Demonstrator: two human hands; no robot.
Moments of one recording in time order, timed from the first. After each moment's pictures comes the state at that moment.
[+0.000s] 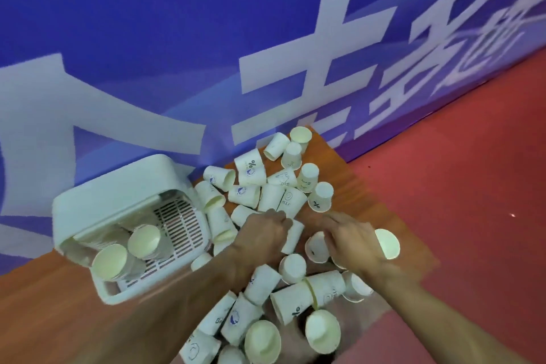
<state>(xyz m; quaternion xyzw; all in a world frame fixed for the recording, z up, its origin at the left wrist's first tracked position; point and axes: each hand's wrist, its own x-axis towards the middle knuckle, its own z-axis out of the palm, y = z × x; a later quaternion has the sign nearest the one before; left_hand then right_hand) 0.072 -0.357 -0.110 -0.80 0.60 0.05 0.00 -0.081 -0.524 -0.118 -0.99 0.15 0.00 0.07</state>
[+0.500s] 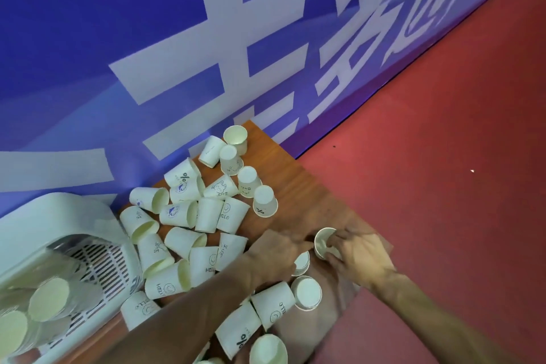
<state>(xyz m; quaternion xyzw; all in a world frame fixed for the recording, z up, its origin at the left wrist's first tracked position) -0.003 -0.507 -0.164 -0.67 0.72 0.18 0.05 -0.180 -0.638 -0.169 -0.97 0.21 0.09 0.07</state>
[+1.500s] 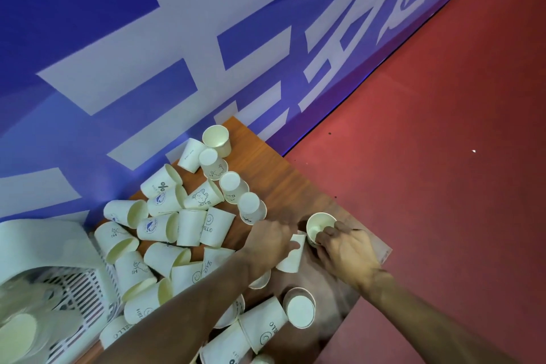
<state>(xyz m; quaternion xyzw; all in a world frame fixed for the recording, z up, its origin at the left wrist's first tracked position) 0.015 -0.564 -0.196 -0.76 0.62 0.18 0.02 -0.156 -0.661 -0.189 -0.97 0.23 0.02 0.05</state>
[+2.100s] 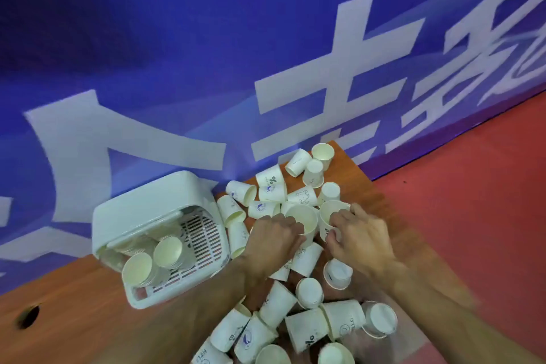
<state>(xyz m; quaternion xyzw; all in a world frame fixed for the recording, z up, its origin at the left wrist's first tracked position) 0.087 -0.373 -0.084 -0.83 0.55 -0.02 -0.04 -0.032 -0.550 -0.101 -0.98 0.13 -0.13 0.04</state>
